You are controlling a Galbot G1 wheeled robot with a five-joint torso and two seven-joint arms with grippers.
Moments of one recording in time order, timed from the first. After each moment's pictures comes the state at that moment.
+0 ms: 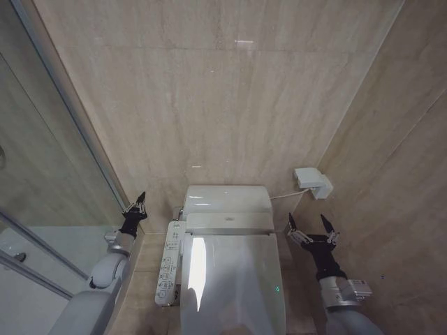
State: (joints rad) left arm 1.04 -1.13 -0.42 -1.54 -0.41 -0.24 0.00; right arm -1.58 1.45 0.68 2.15 0.23 0.11 0.00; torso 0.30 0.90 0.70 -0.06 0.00
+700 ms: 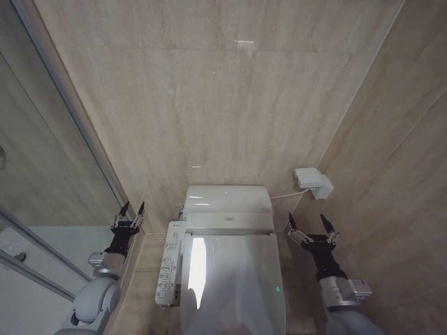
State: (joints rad) left arm 1.25 -1.17 -0.54 -1.77 -0.38 -0.20 -0.02; right arm -1.58 1.45 0.68 2.15 0.23 0.11 0.00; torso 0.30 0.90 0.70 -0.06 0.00
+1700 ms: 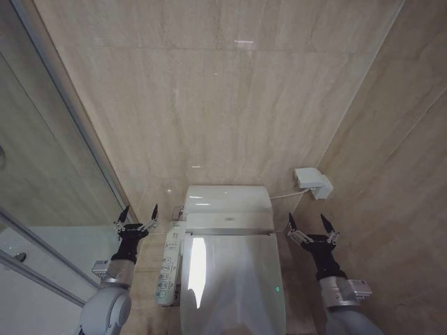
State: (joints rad) left arm 1.35 -1.29 -0.55 -1.94 -0.36 -0.14 0.00; right arm -1.58 1.45 0.68 2.15 0.23 0.11 0.00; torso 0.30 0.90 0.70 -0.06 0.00
